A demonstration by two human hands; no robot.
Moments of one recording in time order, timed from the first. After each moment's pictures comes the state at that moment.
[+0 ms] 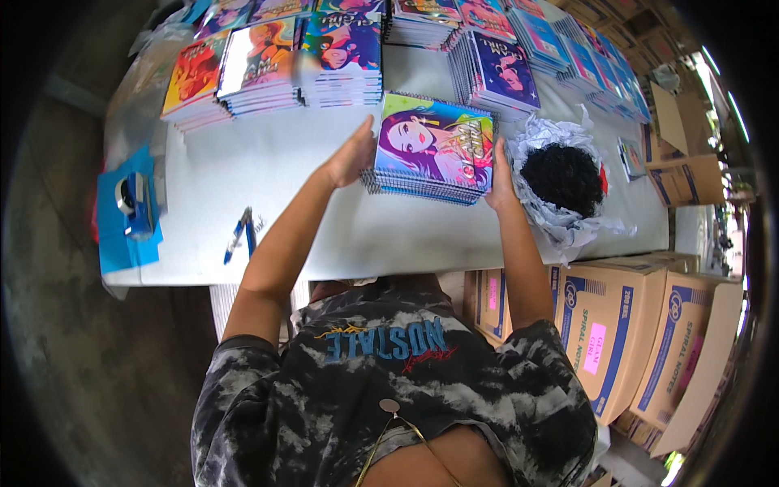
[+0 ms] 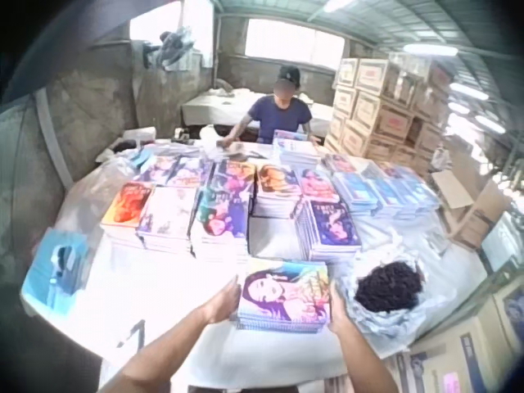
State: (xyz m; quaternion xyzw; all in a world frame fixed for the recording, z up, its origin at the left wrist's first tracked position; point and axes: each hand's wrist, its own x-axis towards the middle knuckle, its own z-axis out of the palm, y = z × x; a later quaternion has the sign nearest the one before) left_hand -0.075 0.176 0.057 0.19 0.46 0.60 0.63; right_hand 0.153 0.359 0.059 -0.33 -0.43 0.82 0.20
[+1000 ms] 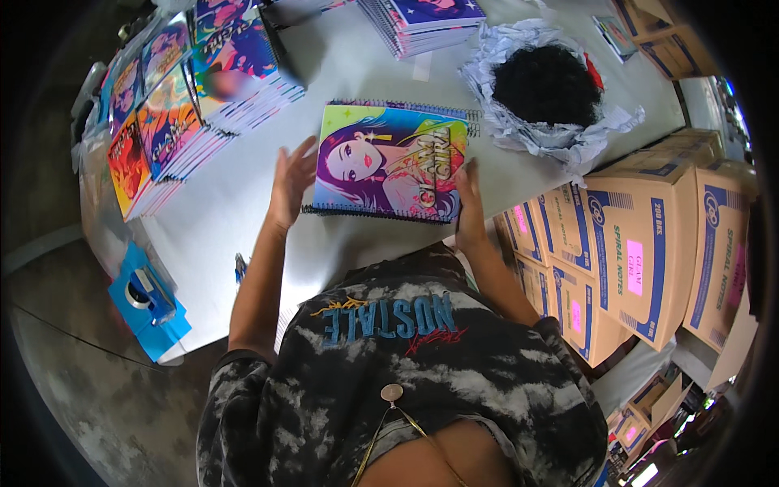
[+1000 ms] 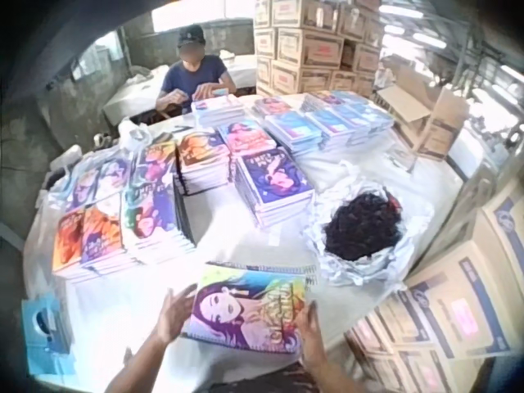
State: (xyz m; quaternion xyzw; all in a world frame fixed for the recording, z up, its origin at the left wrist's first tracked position) left_hand -0.055 0.138 0.065 0.26 0.53 0.58 0.56; right_hand 0.217 0.218 0.077 -0.41 -0.35 0.73 0.42
